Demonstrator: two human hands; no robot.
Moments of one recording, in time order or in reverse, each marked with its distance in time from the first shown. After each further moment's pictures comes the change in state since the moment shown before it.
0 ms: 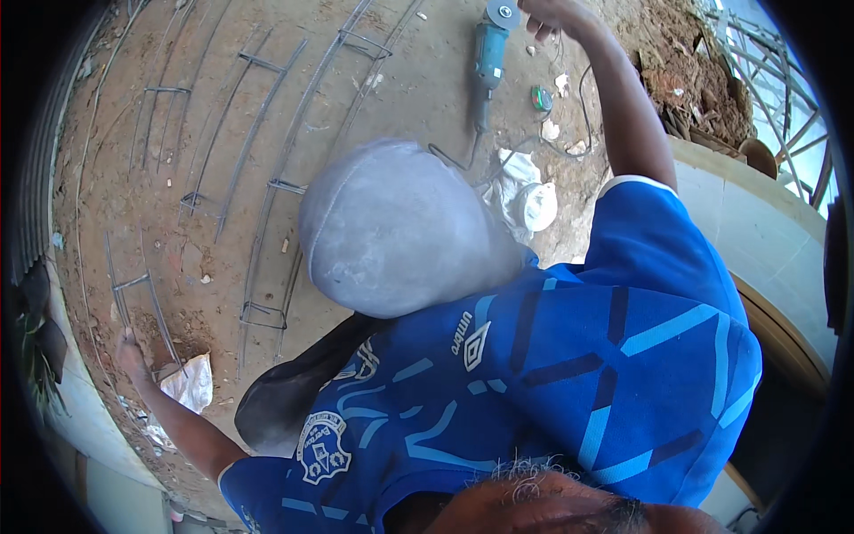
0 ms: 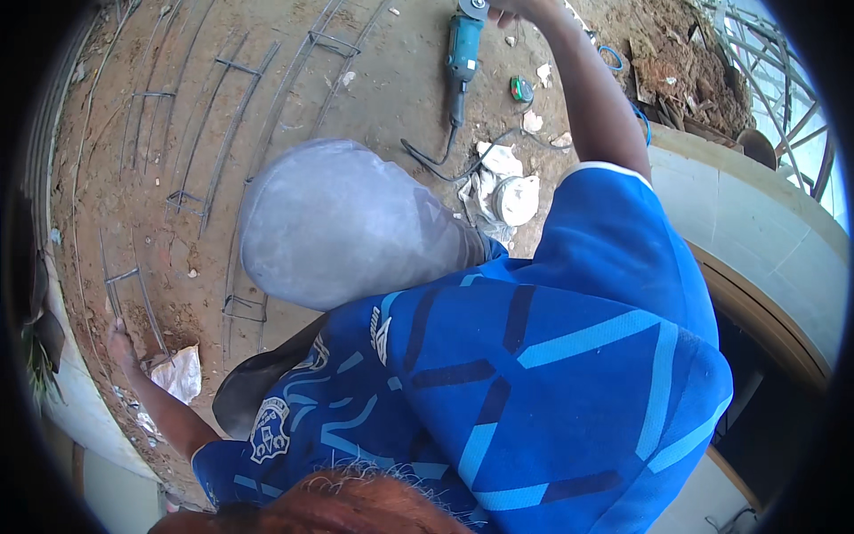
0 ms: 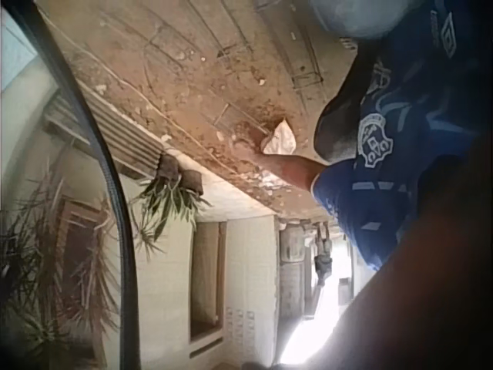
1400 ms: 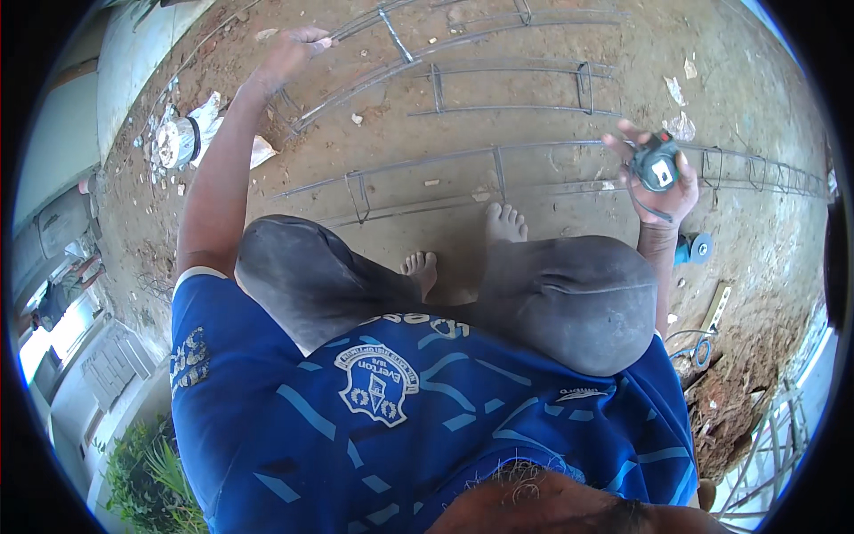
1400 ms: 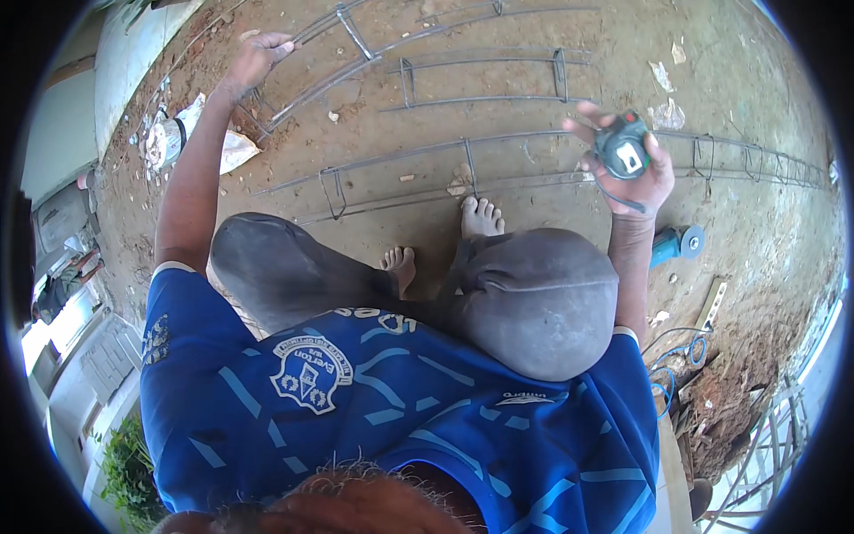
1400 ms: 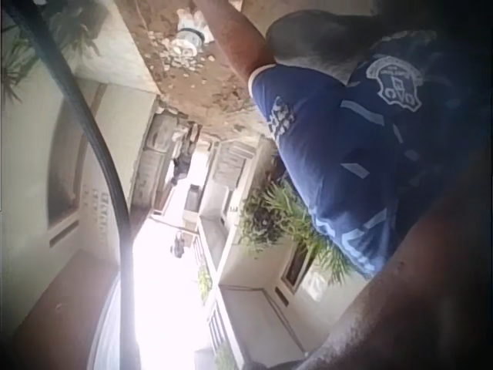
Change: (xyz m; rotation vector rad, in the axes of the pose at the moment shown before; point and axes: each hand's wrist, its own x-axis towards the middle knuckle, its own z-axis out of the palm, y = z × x) left_hand -0.038 0.147 -0.001 -0.355 0.085 0.111; right_hand -0.081 -0.183 0.193 1.368 -1.306 -0.682
